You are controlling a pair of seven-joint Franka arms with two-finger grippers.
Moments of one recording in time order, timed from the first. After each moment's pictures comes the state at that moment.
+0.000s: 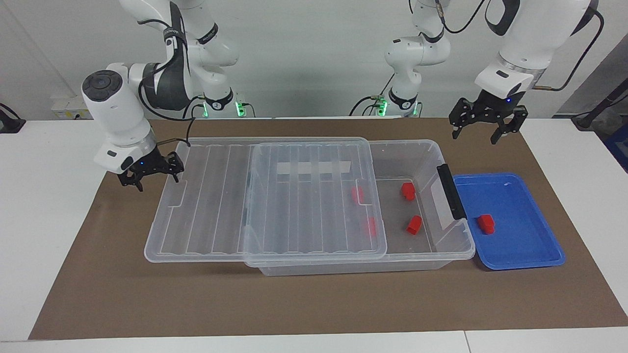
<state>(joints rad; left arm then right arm) 0.02 -0.02 -0.15 -1.59 -0.02 1.64 0.12 -0.14 0.07 0.09 -1.91 -0.10 1.99 -0.35</state>
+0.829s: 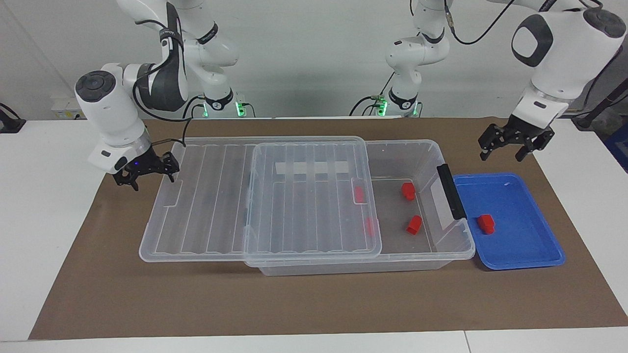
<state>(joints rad) 0.20 0.18 -0.14 -1.63 -0.02 1.90 0.14 -0.16 0.07 0.09 -1.91 -0.10 1.99 -0.35</state>
